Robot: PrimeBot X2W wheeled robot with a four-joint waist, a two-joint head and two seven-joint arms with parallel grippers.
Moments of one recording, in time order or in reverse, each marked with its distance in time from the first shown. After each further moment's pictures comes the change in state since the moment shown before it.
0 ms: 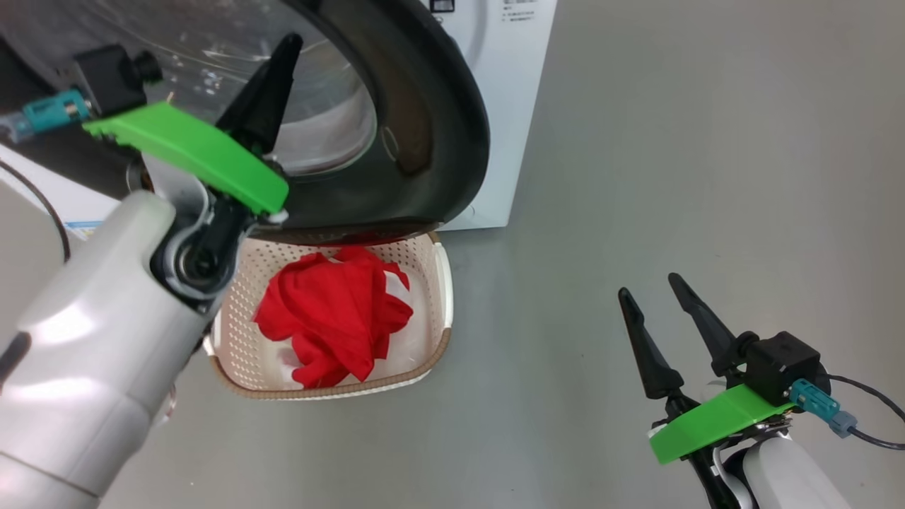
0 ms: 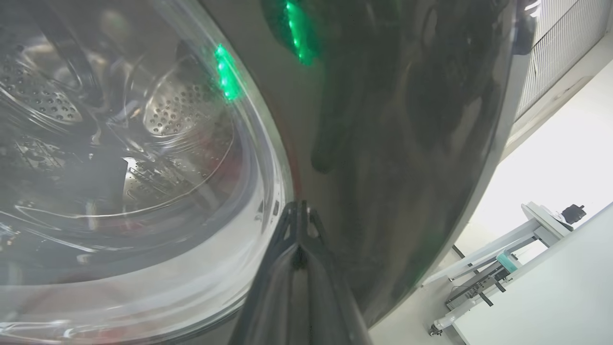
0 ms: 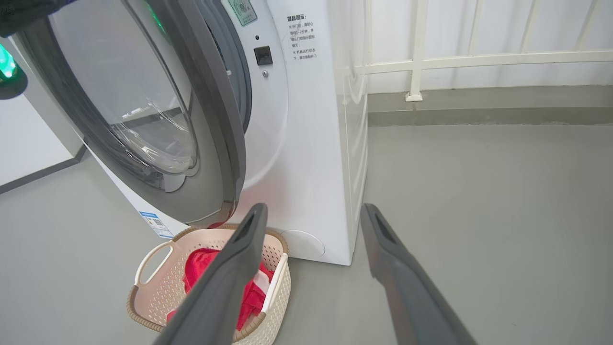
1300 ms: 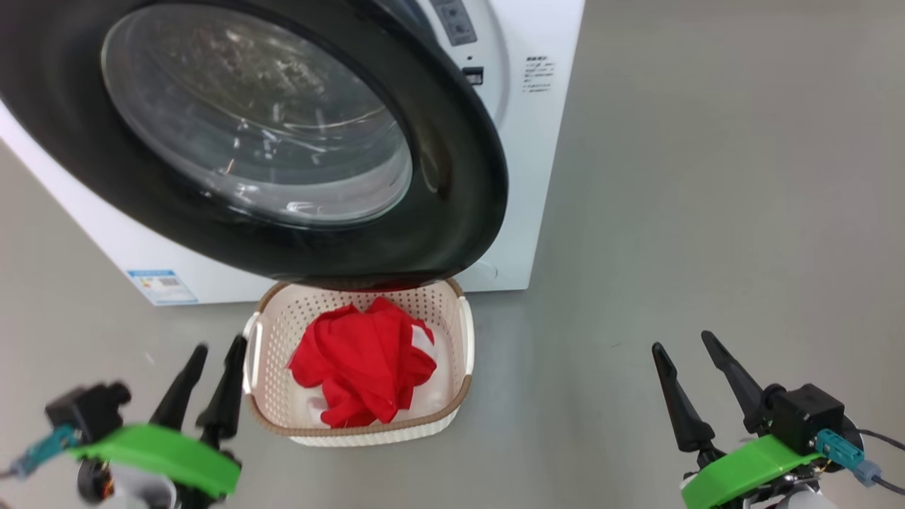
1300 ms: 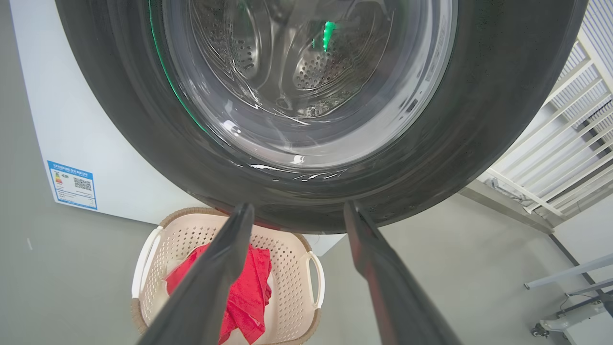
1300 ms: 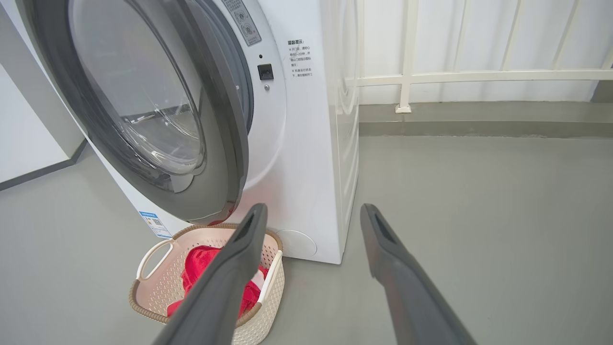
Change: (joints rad) left arm 0.756 0.016 0.416 -0.143 0.424 -0.001 -0.074; right arm 0.126 -0.033 -0.048 0.000 0.002 0.000 0.000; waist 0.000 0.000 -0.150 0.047
